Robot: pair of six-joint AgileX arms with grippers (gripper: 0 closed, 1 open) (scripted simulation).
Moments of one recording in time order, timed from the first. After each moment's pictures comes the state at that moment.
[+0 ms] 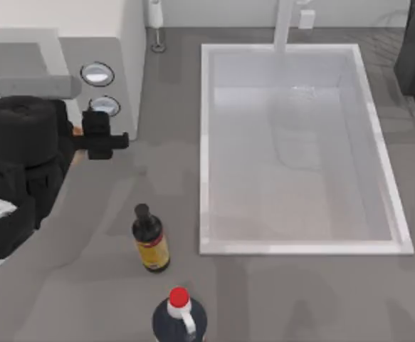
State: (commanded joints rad) left arm -0.37 1.57 0.55 0.62 -0.33 -0.11; right arm 0.00 0.00 0.00 0.00 0.00 0.00
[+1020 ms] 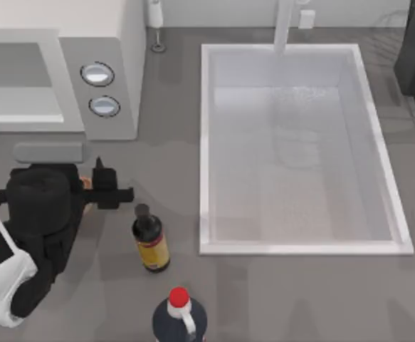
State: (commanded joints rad) left arm -0.38 1.99 0.40 1.23 -0.32 -0.11; right arm 0.00 0.00 0.00 0.00 0.00 0.00
